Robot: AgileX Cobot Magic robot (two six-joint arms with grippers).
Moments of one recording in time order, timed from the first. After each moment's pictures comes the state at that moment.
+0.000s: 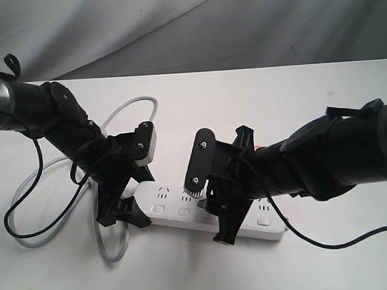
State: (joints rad) left arm -0.18 2.11 -1.25 -0.67 0.87 1.77; right arm 0.65 1.81 -0.85 1.44 0.11 -2.13
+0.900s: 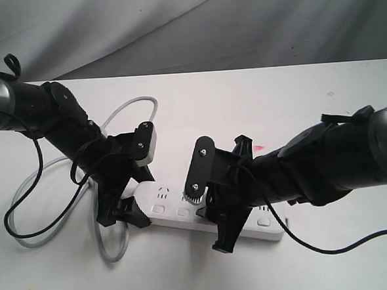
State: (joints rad) left arm -0.18 2.11 -1.25 -0.67 0.87 1.77; right arm 0.65 1.84 -0.83 1.46 0.13 -2.13
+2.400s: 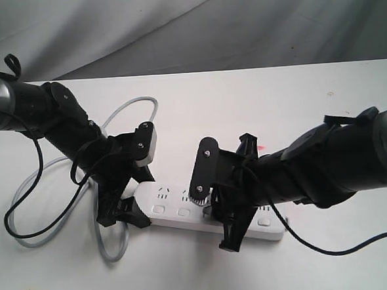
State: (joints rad) left arm -0.18 2.11 -1.25 -0.67 0.87 1.77; right arm 0.65 1.84 -0.81 1.43 0.09 -2.12
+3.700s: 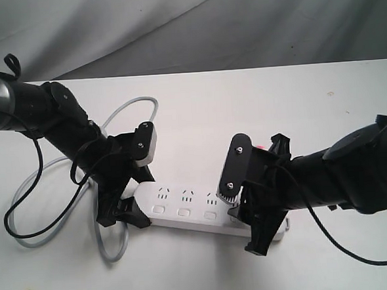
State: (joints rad) left arm -0.18 2.11 -1.25 -0.67 0.88 1.77; right arm 0.58 1.70 -0.70 1.46 0.11 -2.13
